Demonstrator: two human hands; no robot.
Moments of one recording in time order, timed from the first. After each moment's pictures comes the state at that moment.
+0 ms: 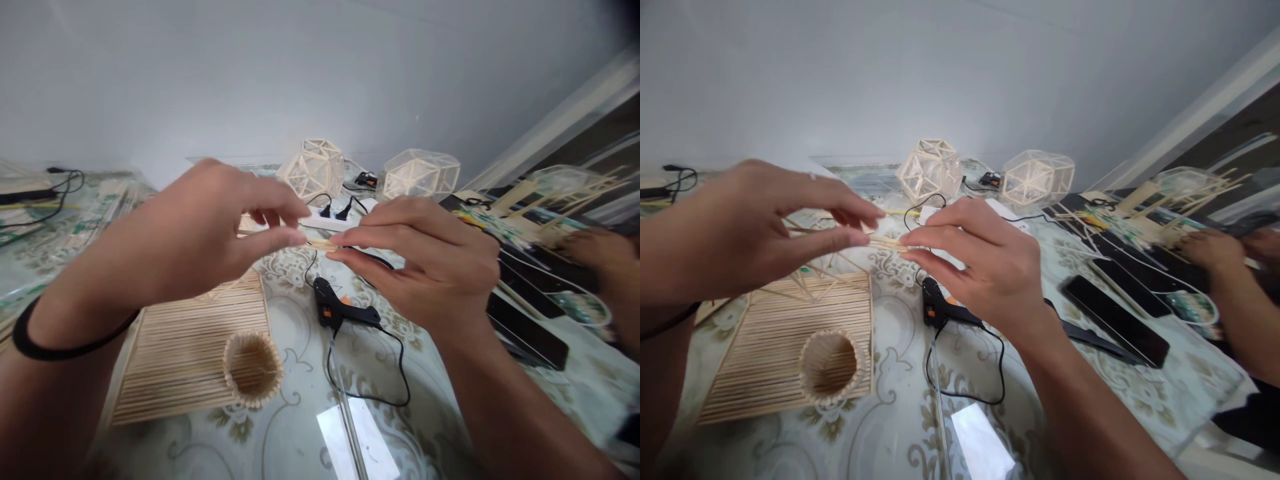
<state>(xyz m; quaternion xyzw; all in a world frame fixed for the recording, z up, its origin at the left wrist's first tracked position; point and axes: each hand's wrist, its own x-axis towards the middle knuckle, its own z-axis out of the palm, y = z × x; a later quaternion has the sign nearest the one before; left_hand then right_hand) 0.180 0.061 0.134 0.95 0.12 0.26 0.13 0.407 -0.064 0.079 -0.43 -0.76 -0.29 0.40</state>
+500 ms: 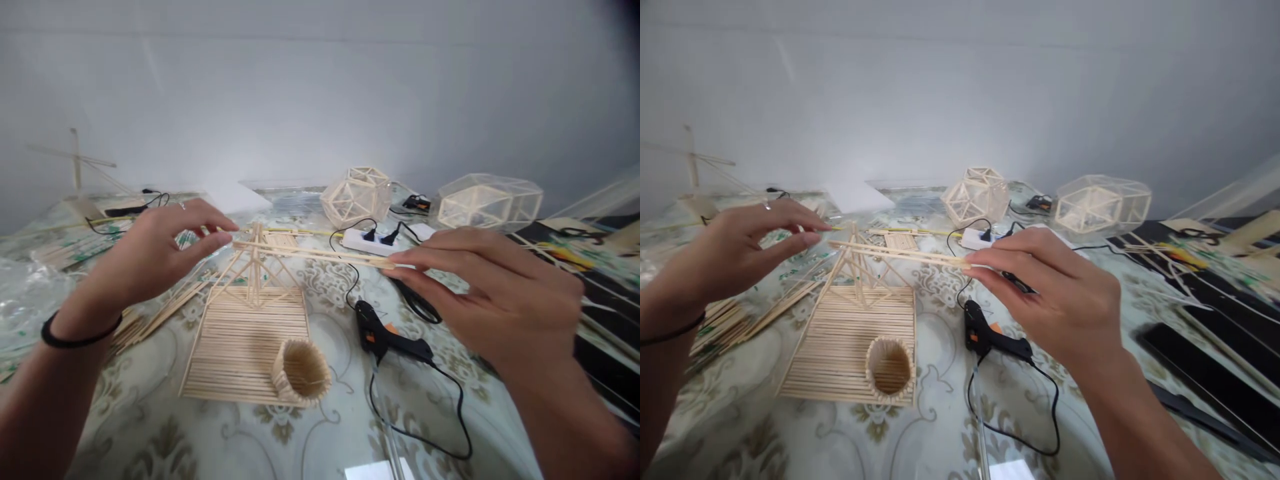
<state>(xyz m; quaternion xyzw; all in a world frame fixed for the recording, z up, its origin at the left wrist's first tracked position) 0.068 0.085 0.119 0.90 0.31 0.29 0.09 0.404 -0.063 0.083 -0.43 -0.75 -0.30 0.41</state>
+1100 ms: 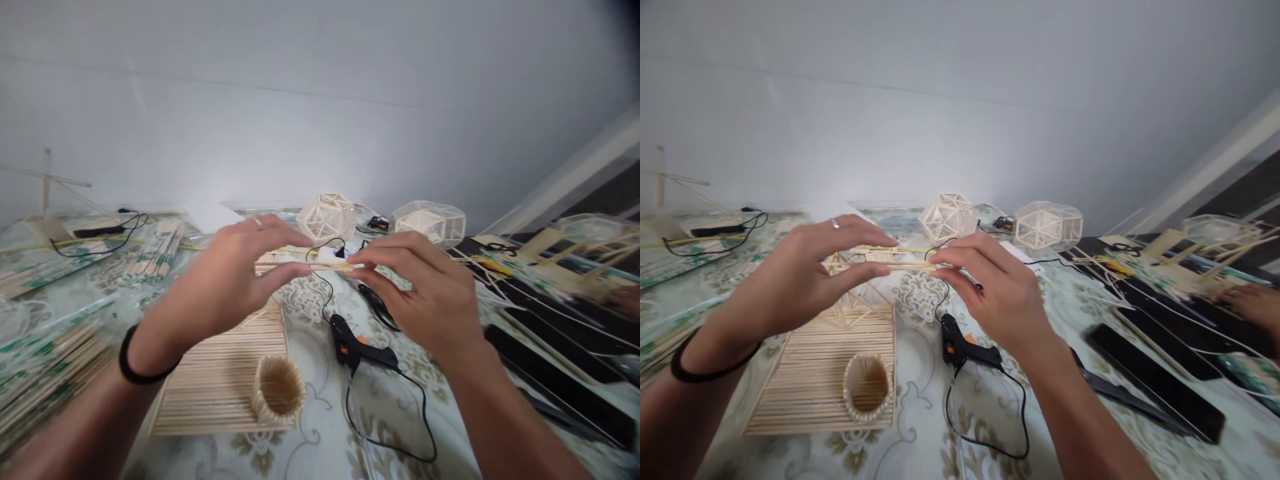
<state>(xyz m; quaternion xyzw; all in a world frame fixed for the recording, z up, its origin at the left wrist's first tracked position) 0.154 0.043 0.137 0.92 0.16 0.34 0.11 0.398 -0.054 0.099 -0.42 -0.76 -0.29 0.41</state>
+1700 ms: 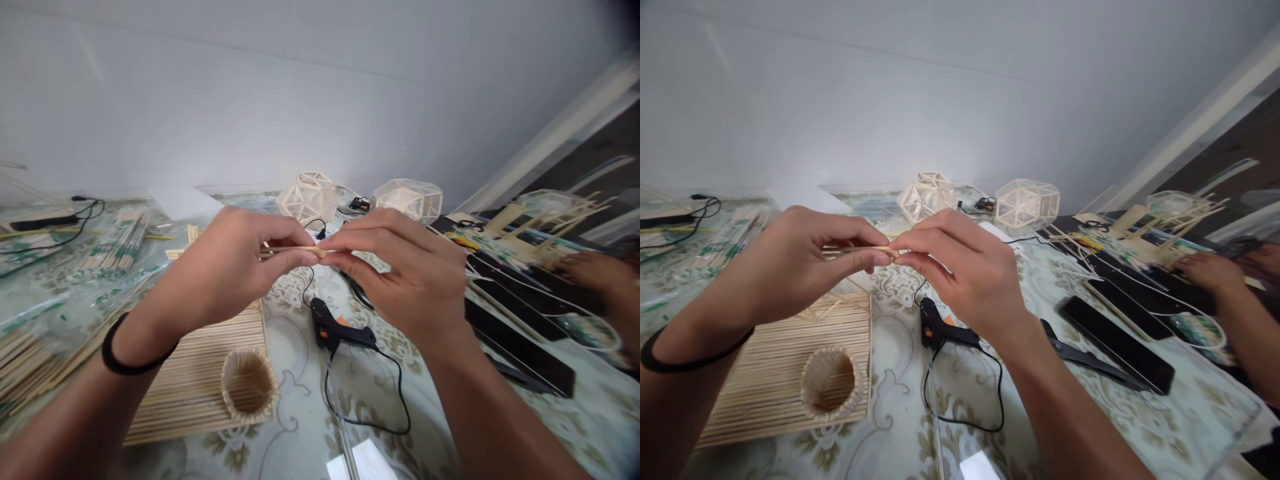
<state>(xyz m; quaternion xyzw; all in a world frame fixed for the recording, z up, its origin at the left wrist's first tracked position) 0.197 0.039 0.132 0.91 0.18 0.28 0.24 0.399 -0.057 0.096 -0.41 -0.75 -0.26 0.44</state>
